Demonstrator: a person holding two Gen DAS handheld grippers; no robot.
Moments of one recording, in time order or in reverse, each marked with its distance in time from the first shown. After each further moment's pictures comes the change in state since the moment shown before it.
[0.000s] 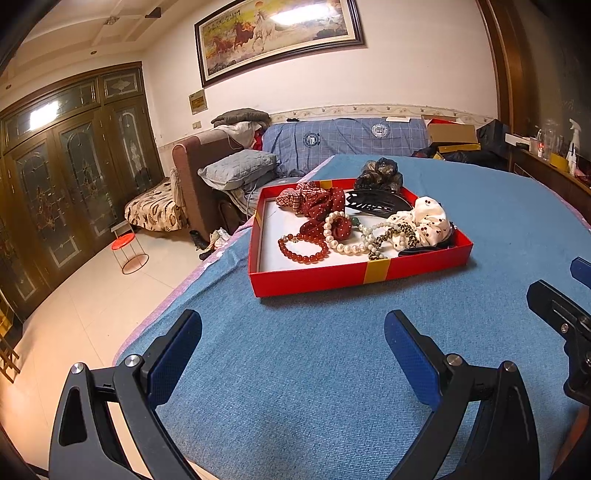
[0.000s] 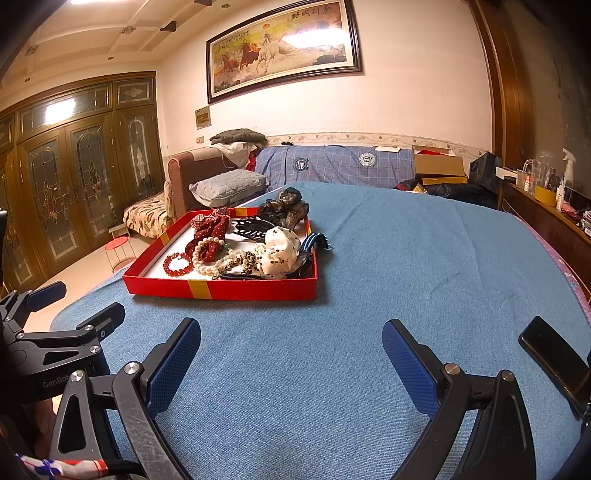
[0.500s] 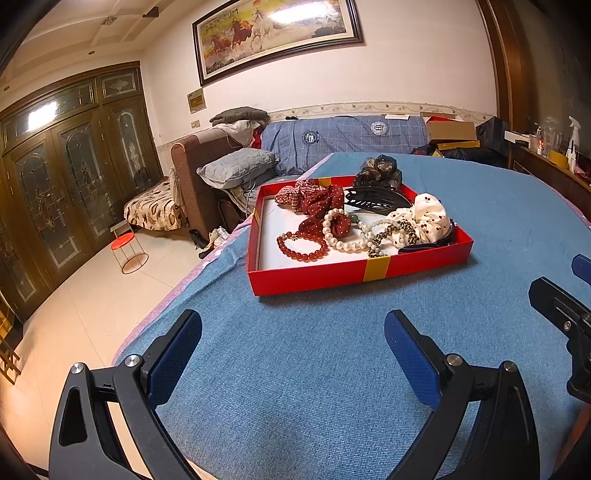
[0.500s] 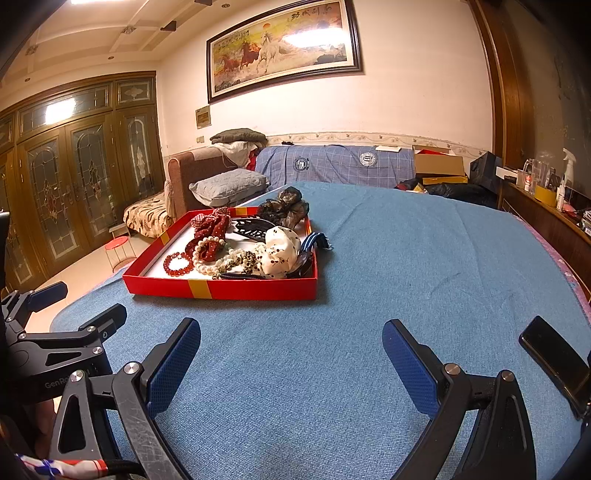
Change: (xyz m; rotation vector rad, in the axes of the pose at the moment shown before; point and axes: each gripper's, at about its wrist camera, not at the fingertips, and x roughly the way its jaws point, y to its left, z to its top) left arm 0.002 0.000 -0.004 0.005 0.004 0.002; right arm 0.000 0.000 0.000 0.001 -0.002 -0.001
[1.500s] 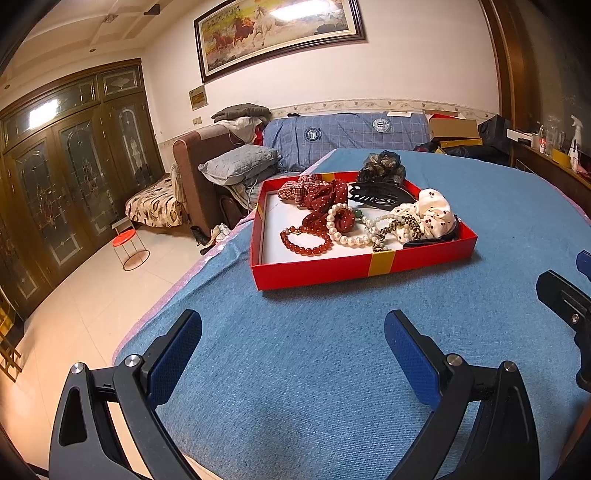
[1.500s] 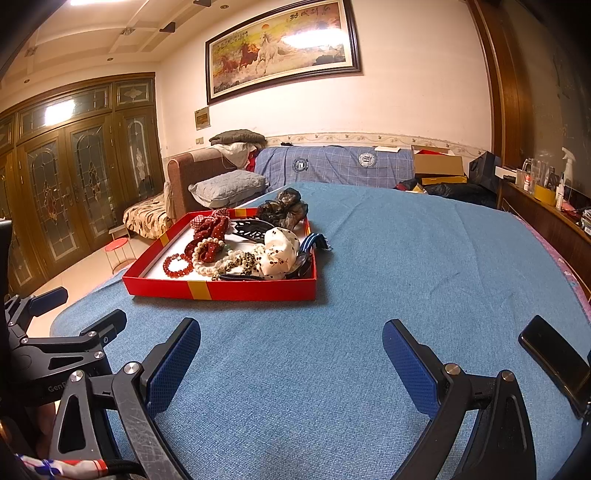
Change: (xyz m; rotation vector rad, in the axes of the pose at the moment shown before) left arm 0.000 0.003 -0.006 -0.008 0.008 0.004; right arm 0.000 0.000 0.000 0.002 -0.004 -0.001
